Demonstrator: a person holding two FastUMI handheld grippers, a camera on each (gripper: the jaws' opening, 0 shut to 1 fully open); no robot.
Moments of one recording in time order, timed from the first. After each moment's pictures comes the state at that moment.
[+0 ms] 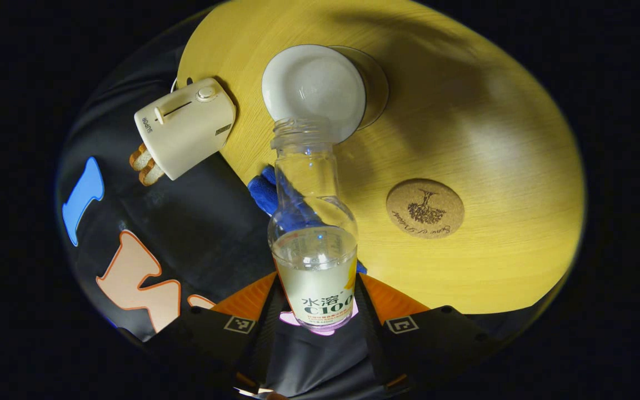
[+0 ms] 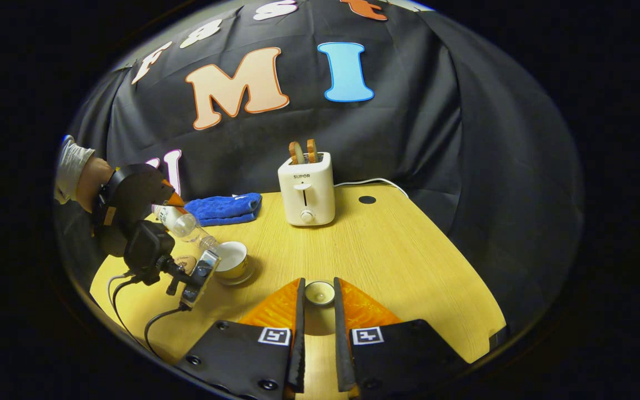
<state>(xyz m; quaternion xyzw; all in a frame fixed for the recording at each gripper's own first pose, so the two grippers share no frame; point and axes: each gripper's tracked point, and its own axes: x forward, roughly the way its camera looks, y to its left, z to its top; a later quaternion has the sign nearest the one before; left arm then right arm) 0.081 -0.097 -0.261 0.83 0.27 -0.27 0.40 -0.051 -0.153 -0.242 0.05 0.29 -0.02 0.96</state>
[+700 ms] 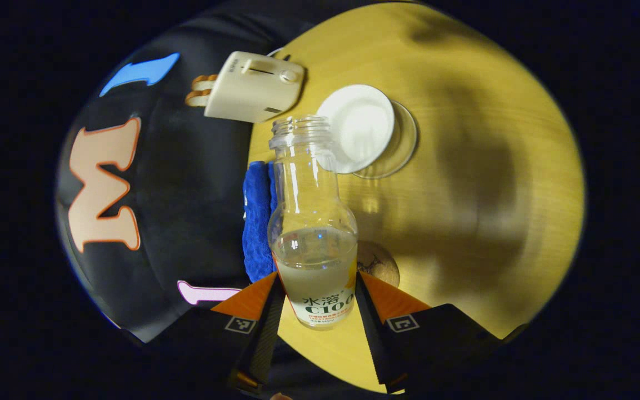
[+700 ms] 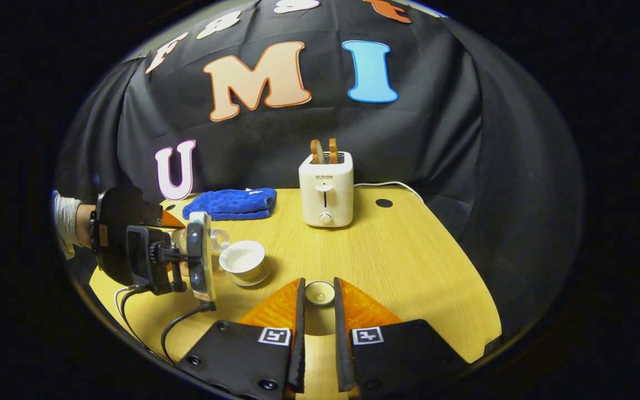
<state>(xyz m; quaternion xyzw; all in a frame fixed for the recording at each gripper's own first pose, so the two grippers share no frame) 0.032 -0.102 -0.306 0.58 0.32 -0.27 0.70 -0.038 -0.114 -0.230 0.01 0.30 0.02 0.95</state>
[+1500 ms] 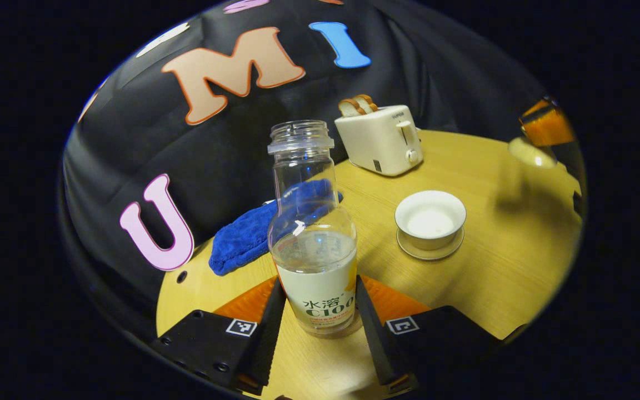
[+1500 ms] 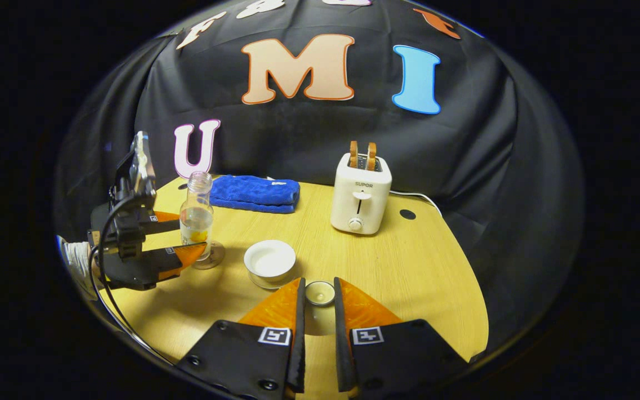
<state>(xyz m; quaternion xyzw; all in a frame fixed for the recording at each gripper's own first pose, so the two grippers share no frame) 0.039 -0.103 -0.299 0.16 0.25 -0.20 0.93 -0.027 -0.055 -0.219 -0.05 0.32 0.06 0.94</state>
